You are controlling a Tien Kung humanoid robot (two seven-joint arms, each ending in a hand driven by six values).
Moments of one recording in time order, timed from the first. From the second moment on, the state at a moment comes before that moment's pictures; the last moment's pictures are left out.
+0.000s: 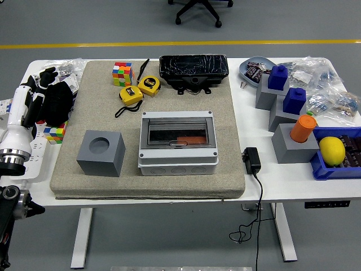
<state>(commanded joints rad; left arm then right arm) -0.04 0.11 -1.55 -1.51 1.44 0.20 -0.18 0.07 -0.17 1.48 0.18 -1.09 -0.13 0.11</state>
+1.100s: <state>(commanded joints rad) -0.01 0.03 -1.45 -1.52 1.39 0.24 -0.19 0.02 -0.15 1.56 0.18 -1.20 -0.12 0.10</state>
